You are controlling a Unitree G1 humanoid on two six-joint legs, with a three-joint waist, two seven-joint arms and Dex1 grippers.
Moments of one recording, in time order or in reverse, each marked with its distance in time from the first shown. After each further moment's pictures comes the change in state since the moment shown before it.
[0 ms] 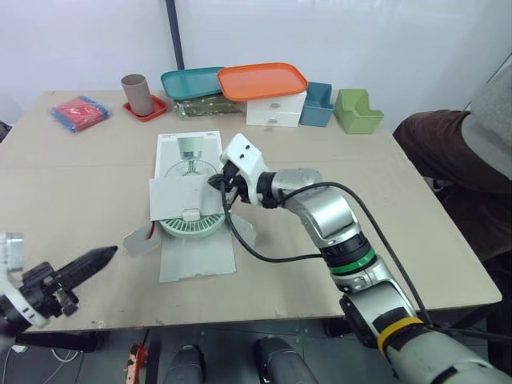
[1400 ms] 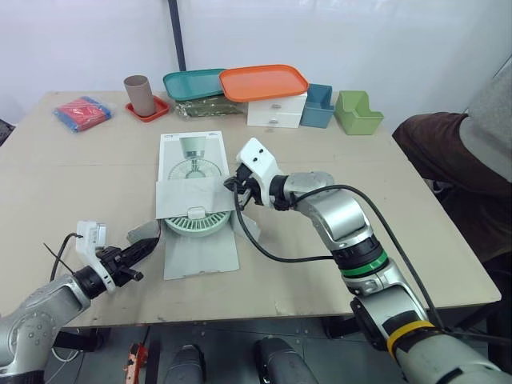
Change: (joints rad) left arm -0.356 -0.149 -0.384 0.263 0.417 -0.109 0.113; right arm 0.035 -0.069 -0.003 -0.034 0.001 0.044 -0.024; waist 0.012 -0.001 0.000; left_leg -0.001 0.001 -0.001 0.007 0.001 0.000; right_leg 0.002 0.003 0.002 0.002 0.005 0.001
